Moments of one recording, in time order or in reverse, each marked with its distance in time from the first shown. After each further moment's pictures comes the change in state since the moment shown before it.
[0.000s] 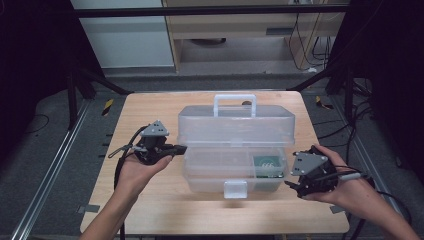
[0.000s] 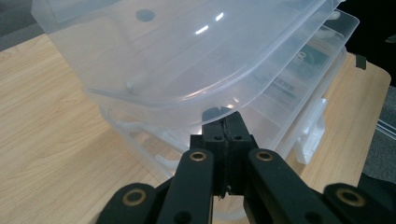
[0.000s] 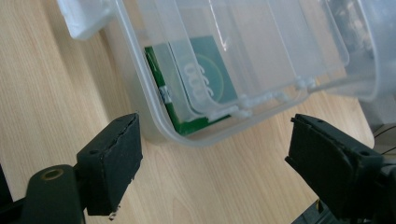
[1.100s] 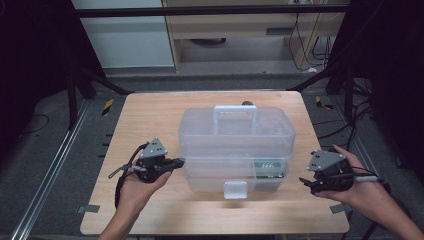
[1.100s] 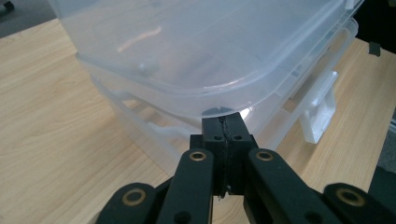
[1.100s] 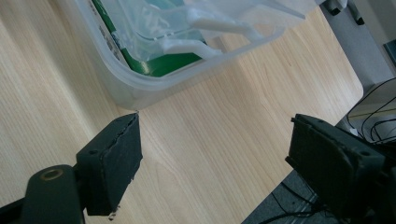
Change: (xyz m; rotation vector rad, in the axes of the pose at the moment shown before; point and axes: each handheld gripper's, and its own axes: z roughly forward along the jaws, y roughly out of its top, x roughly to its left) left arm -0.014 -0.046 0.006 -0.041 0.039 -0.001; right arm -0.014 -0.041 0.000 0.051 -0.064 0.130
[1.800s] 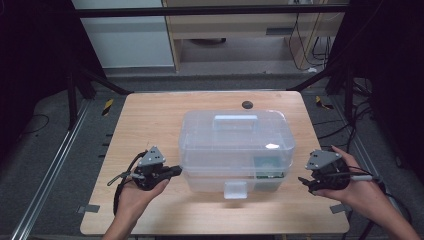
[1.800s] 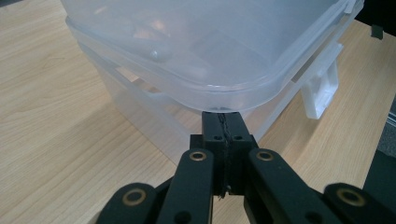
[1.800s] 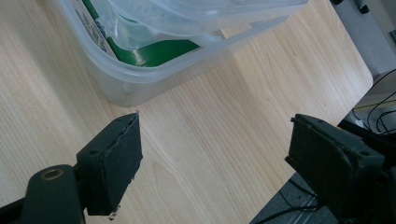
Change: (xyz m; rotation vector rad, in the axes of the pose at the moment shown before) left arm -0.001 -0.022 0.004 0.034 -0.009 -0.008; right arm -0.001 -0.006 0.016 0.018 0.000 0.032
